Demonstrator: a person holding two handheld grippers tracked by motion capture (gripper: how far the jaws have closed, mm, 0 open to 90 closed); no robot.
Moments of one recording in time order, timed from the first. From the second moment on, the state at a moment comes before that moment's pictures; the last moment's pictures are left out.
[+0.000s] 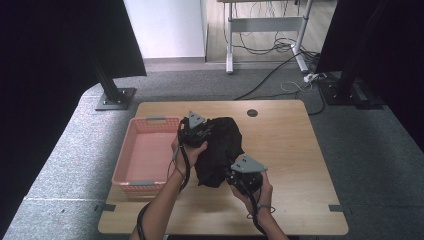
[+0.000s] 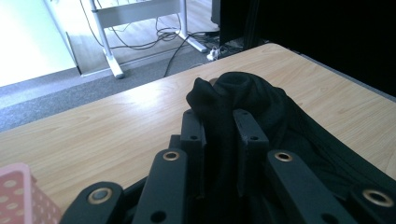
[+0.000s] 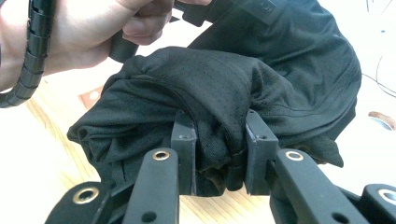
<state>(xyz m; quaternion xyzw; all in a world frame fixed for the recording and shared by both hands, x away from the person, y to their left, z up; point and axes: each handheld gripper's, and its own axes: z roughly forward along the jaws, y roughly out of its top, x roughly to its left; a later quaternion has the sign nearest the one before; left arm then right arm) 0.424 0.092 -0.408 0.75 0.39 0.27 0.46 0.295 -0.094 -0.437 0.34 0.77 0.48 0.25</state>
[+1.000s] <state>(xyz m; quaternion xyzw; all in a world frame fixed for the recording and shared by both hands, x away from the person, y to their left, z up) 0.425 0.124 -0.396 0.74 0.40 0.29 0.45 0.307 -0.067 -0.427 0.32 0.78 0.48 0.25</state>
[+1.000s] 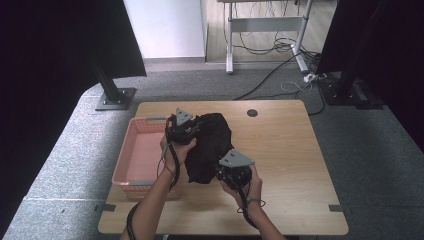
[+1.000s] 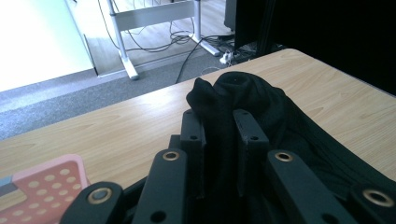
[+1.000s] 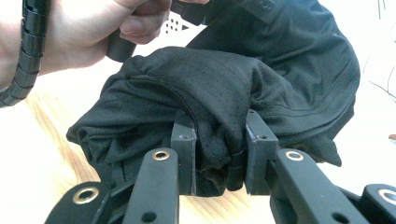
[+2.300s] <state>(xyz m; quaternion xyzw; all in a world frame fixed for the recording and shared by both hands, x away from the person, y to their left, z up) 0.423 0.148 -0.388 0.73 0.41 0.30 0.45 0.313 -0.039 -0.417 0.30 0.78 0.49 0.25</state>
